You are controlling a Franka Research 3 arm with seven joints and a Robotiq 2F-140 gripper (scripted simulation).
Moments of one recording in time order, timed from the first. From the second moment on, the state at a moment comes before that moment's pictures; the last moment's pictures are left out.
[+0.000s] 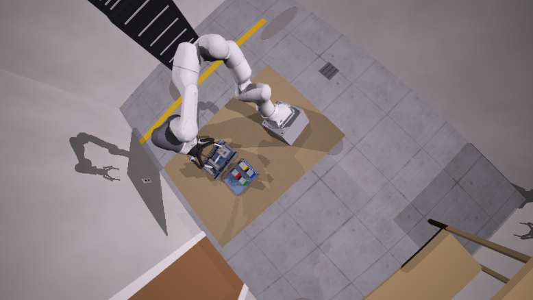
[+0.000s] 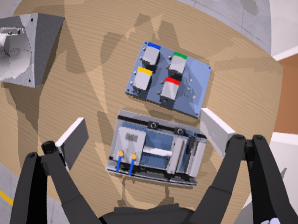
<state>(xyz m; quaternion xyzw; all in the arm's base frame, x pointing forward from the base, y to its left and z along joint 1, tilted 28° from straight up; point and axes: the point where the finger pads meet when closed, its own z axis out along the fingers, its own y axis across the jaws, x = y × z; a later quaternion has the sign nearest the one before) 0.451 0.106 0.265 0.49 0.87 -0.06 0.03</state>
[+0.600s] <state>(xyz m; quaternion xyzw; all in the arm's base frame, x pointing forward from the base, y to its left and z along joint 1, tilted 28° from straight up) 0.448 0.140 0.245 0.48 0.87 -0.06 0.01</state>
